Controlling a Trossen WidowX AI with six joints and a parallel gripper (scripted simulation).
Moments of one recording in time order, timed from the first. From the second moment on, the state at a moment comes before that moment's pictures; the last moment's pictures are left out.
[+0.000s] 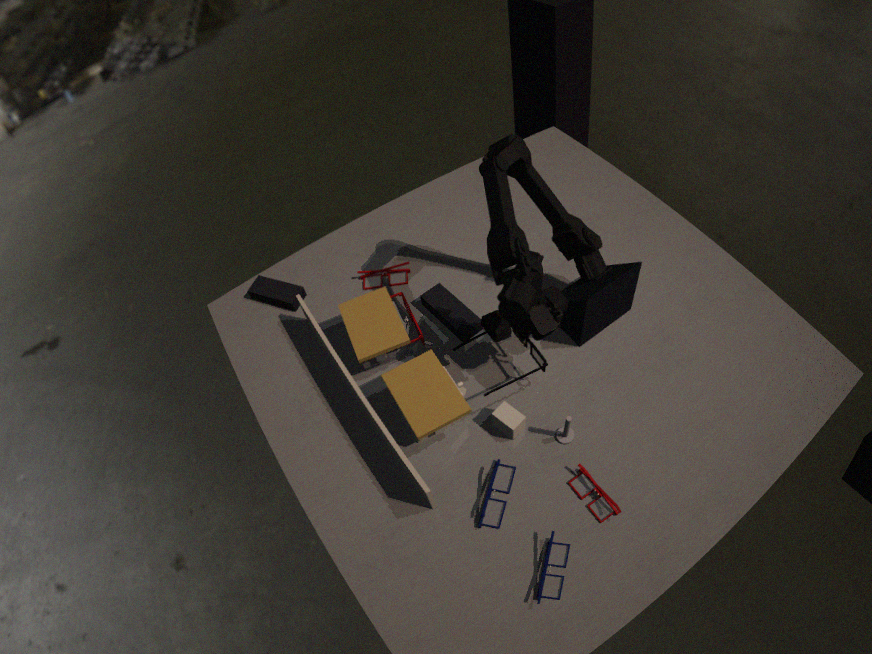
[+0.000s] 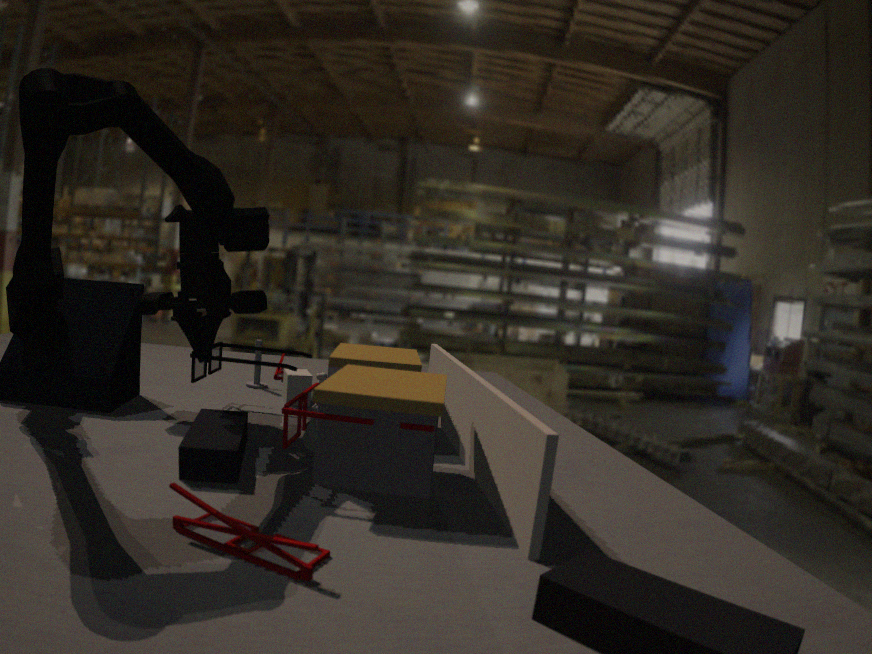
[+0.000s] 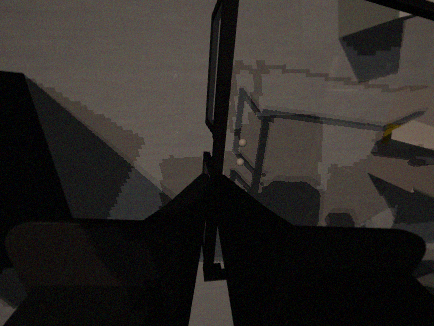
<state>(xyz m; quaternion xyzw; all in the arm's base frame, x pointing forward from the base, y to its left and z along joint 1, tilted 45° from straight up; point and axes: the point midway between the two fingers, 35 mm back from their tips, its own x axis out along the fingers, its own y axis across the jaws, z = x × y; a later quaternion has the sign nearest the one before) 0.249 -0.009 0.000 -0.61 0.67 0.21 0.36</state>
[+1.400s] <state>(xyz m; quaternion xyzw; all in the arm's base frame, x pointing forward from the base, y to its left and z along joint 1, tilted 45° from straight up) 0.295 -0.021 0.004 -0.61 0.67 0.21 0.37</state>
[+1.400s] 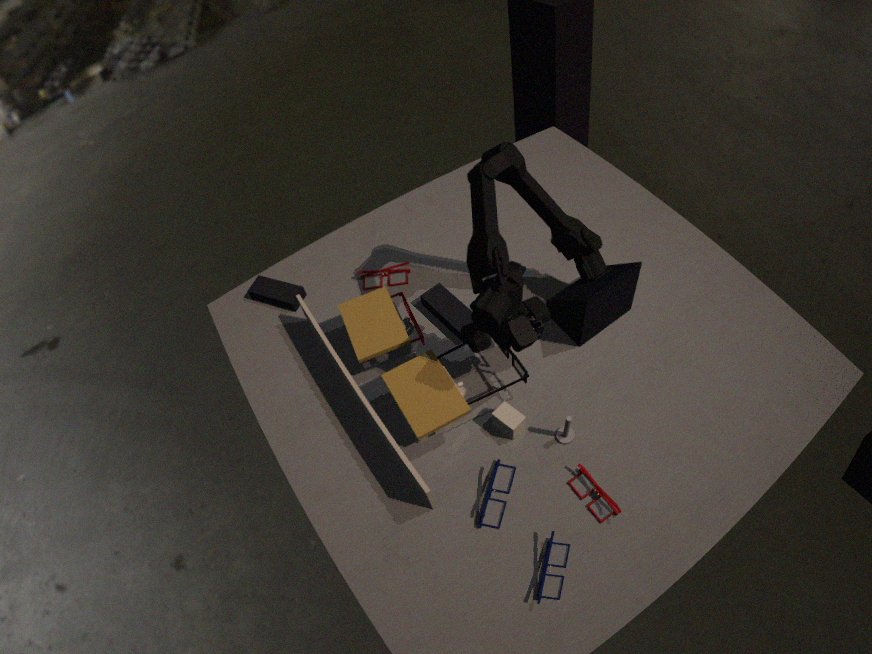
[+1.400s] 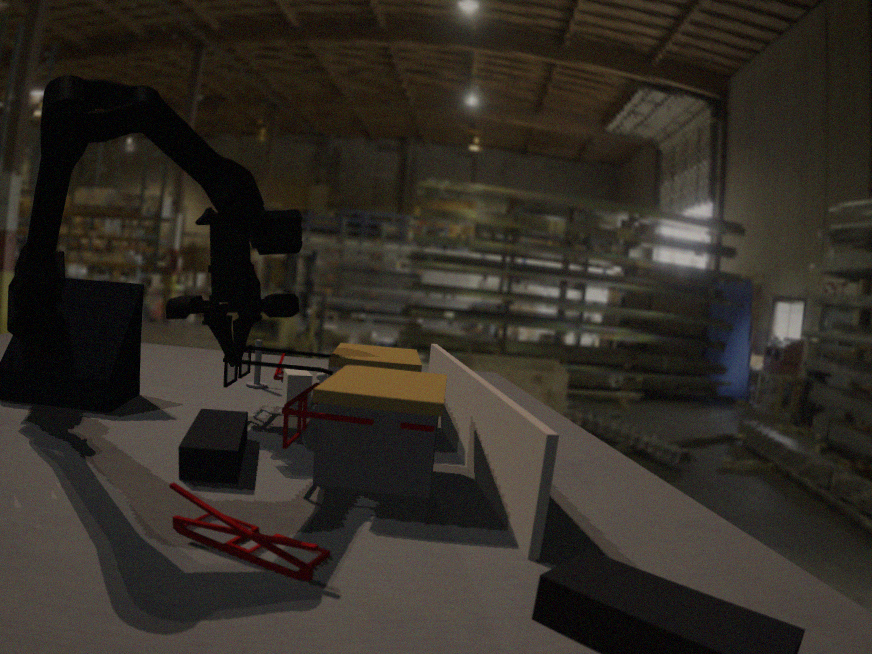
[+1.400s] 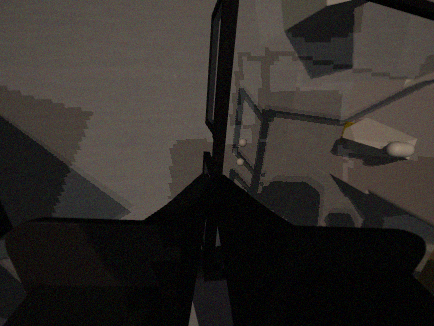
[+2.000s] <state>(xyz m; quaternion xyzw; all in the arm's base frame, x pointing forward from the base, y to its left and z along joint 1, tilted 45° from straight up) 0.318 -0.026 0.006 -0.61 0.67 0.21 0.37</state>
